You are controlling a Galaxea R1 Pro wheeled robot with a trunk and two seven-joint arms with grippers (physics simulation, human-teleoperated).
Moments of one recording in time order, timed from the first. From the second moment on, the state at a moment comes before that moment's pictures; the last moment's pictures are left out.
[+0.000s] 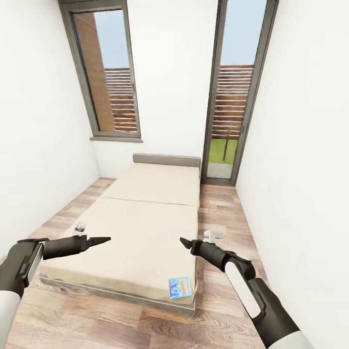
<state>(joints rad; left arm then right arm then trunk) -0.69 0.35 0.26 -0.86 -0.05 0.79 -1.40 -0.46 -0.02 0.28 -1.27 -0.61 0.52 0.11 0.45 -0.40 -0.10</state>
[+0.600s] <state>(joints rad) -0.69 0.35 0.26 -0.86 -0.05 0.79 -1.40 -0.46 -0.02 0.27 -1.27 -0.61 0.52 0.11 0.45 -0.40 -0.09</state>
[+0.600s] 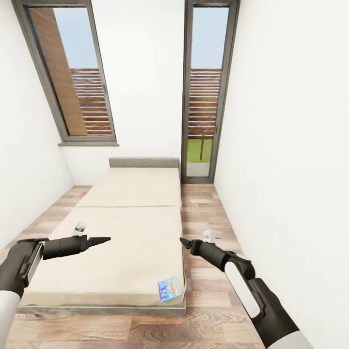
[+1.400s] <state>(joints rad) -0.69 0.35 0.26 -0.86 -0.05 0.79 -1.40 -0.46 -0.01 0.28 -1.27 -0.60 0.49 0.11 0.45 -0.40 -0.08</state>
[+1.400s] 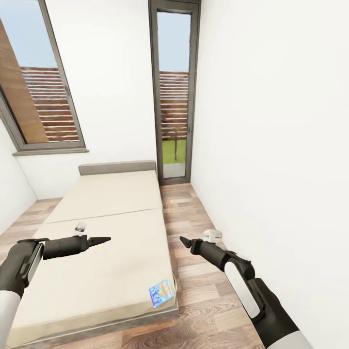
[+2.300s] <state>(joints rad) -0.69 0.35 0.26 -0.86 -0.05 0.79 -1.40 -0.46 0.00 0.28 -1.27 -0.60 0.49 0.10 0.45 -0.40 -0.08</state>
